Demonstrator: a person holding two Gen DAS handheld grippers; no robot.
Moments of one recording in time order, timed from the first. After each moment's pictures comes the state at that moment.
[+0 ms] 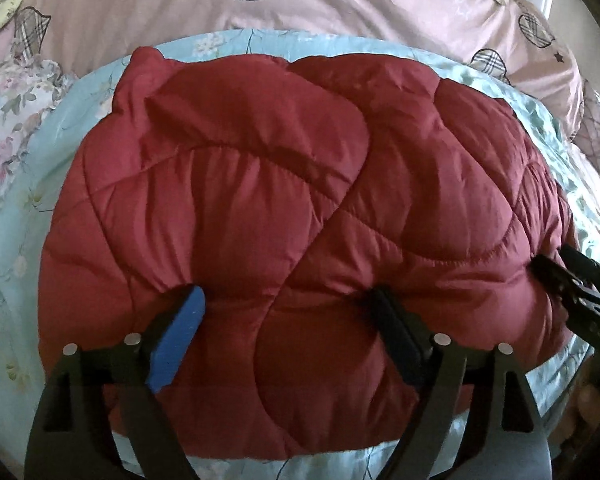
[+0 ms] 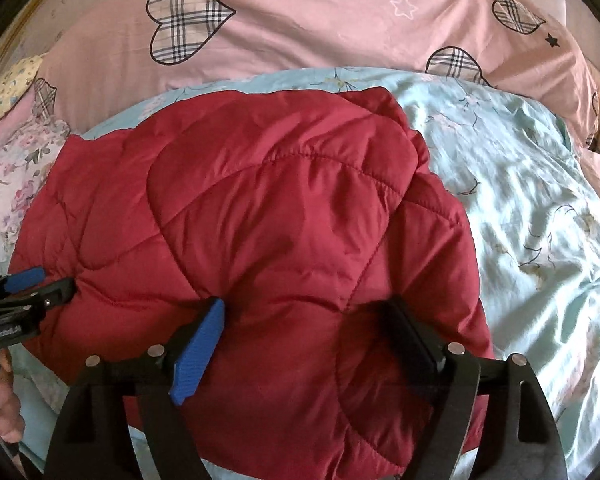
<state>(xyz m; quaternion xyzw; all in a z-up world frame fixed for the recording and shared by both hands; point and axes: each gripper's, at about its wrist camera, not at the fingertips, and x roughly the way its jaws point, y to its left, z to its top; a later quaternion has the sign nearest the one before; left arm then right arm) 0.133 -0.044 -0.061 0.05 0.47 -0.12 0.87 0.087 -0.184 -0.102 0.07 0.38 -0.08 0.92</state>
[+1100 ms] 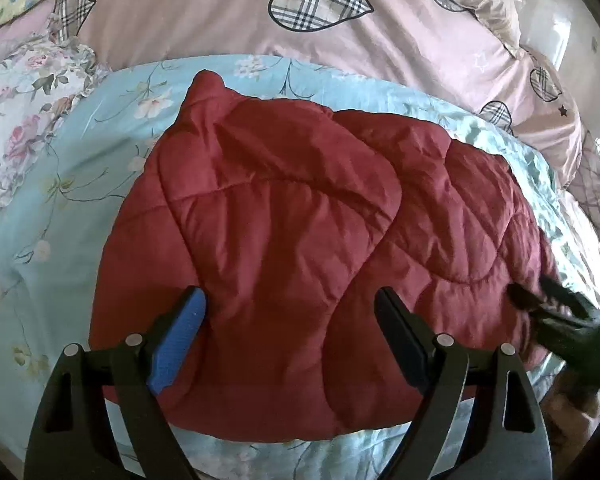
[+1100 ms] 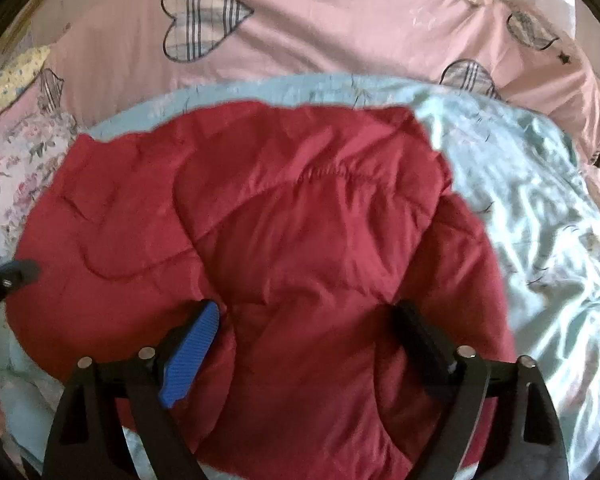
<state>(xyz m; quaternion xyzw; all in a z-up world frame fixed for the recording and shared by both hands) 0.122 0.003 -0.028 -0.01 0.45 -0.10 0.89 0.086 -0.163 -0.080 0.05 0.36 -0.07 0.93</state>
